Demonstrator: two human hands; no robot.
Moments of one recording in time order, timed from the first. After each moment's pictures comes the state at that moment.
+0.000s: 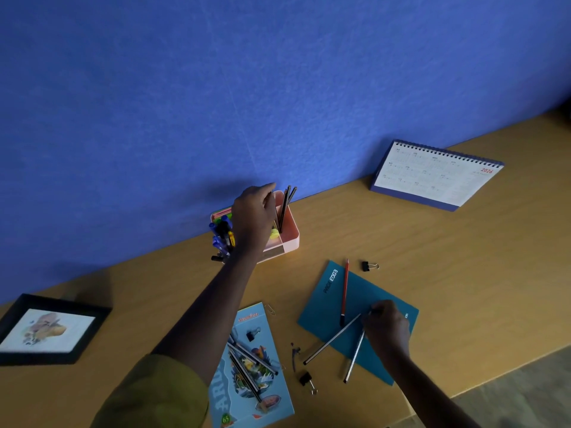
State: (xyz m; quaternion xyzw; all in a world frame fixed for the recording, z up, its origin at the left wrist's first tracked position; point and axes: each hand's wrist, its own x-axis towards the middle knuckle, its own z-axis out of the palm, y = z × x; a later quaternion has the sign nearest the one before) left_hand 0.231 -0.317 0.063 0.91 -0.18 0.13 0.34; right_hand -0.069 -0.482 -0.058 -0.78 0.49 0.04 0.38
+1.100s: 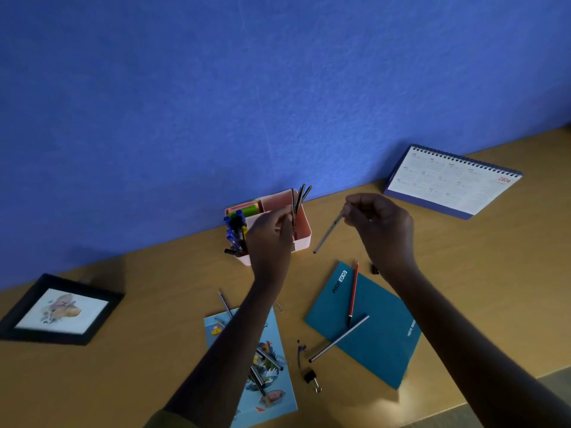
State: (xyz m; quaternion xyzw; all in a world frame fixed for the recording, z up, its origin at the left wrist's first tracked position) left_hand 0.162 -0.302 0.057 0.87 -0.10 0.14 0.45; right_hand 0.083 -0.495 0.120 -0.76 0.22 -0.18 0.58
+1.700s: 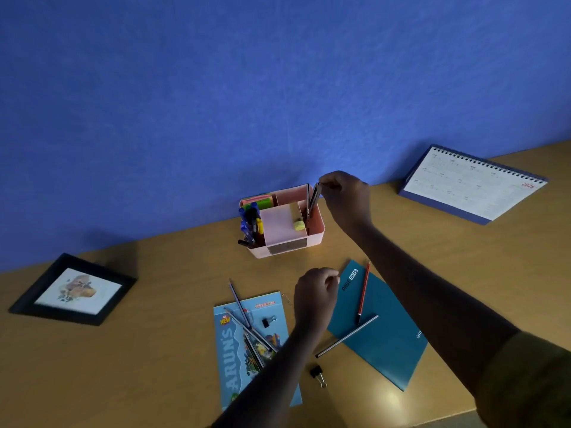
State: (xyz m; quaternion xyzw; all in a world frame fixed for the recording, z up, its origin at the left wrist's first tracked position) left_hand 0.052 -0.320 -0.017 0.91 -0.12 -0.05 0.40; right_hand 0.187 -0.466 0.062 -0.87 0.12 -0.19 0.43
